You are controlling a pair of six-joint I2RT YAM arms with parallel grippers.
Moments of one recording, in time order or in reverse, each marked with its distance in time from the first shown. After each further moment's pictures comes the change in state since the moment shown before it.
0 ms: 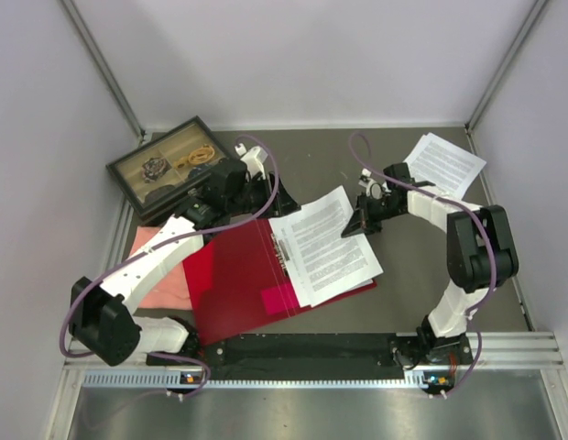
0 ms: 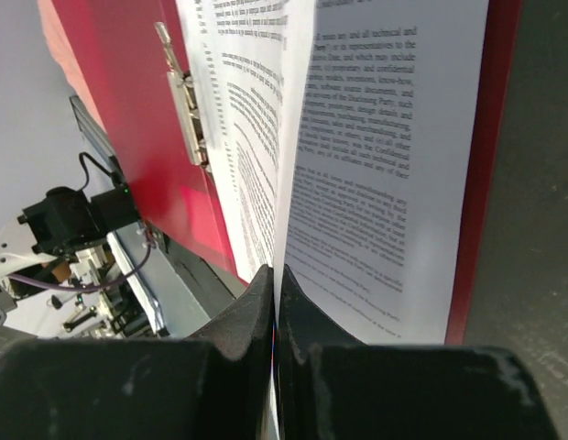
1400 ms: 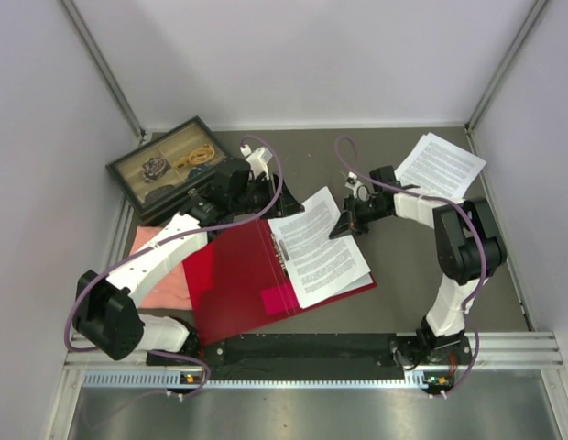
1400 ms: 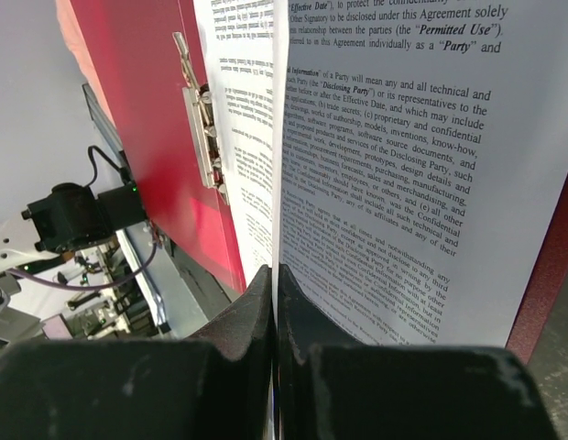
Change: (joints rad) left arm 0.000 0.037 -0.005 0.037 0.051 -0.008; right arm 0.076 0.096 -0.002 0.150 -0.044 0.058
